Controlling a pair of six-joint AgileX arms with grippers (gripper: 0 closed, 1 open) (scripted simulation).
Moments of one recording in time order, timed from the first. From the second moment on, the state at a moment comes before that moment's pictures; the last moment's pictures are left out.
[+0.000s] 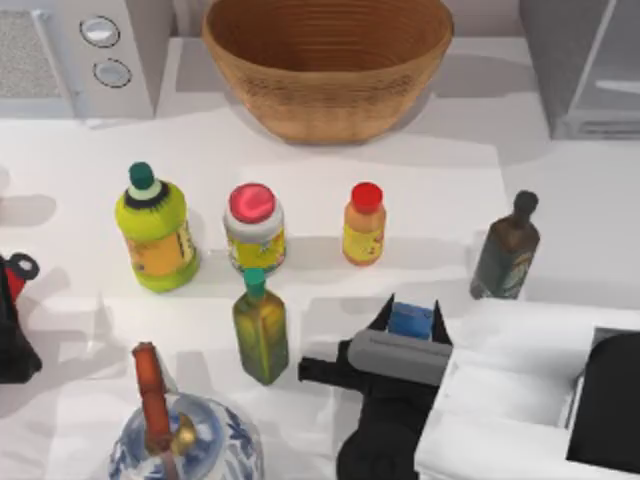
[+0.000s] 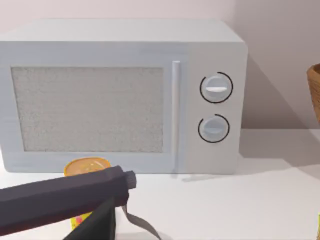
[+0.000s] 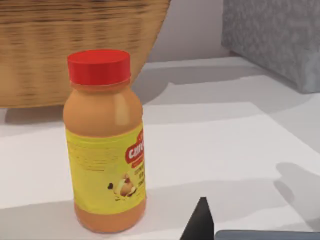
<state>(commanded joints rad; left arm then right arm) 0.00 0.00 0.00 0.00 0.00 0.00 1.14 2.38 0.71 1.62 1.40 0.07</state>
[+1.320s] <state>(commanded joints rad) 0.00 0.00 0.00 0.00 0.00 0.00 1.04 2.06 0.67 1.54 1.18 0.10</state>
